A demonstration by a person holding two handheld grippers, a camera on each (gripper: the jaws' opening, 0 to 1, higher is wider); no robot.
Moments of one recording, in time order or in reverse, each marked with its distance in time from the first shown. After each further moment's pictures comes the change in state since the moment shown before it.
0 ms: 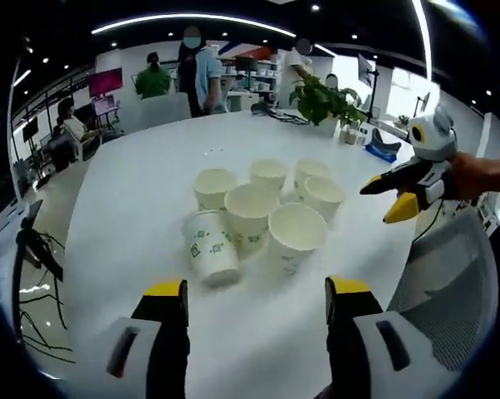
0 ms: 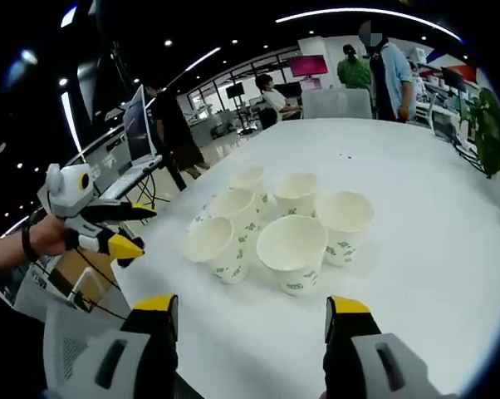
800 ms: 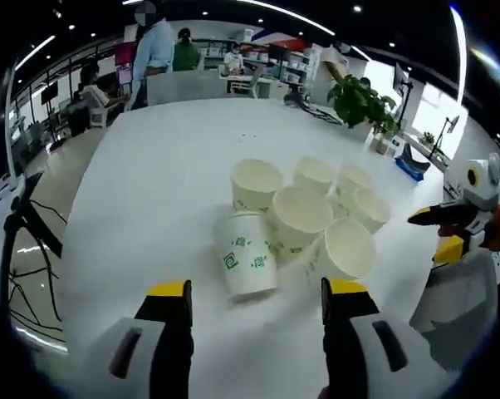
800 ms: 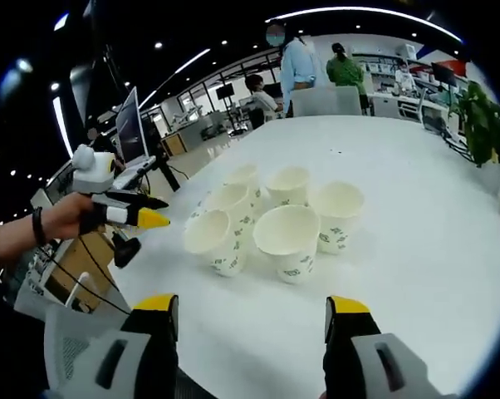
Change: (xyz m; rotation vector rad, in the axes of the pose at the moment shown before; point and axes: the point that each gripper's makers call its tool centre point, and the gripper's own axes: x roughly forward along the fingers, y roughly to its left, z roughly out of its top) left arm 0.043 0.045 0.014 -0.139 0.076 0.066; right arm -0.009 0.001 -0.013 0.039 -0.005 -0.040
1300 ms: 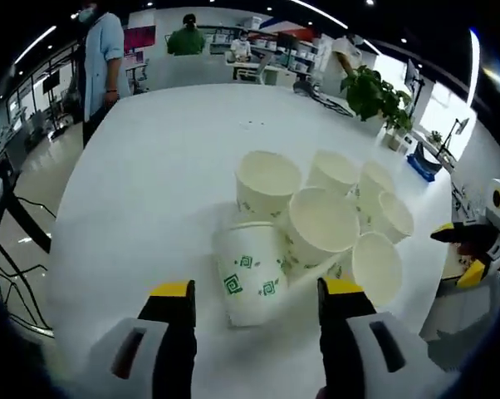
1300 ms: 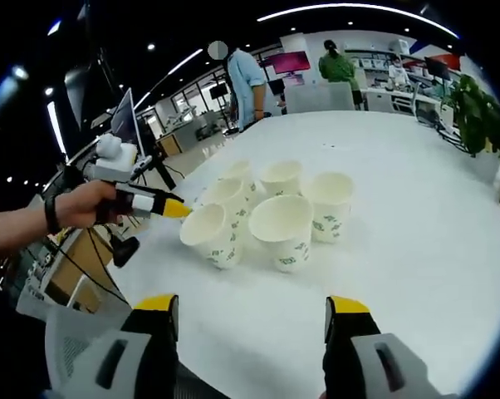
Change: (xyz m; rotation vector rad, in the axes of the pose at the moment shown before) left arm 0.045 0.011 0.000 -0.028 0.071 0.009; right arm -0.006 -0.005 -0.012 0.033 0.006 -0.018
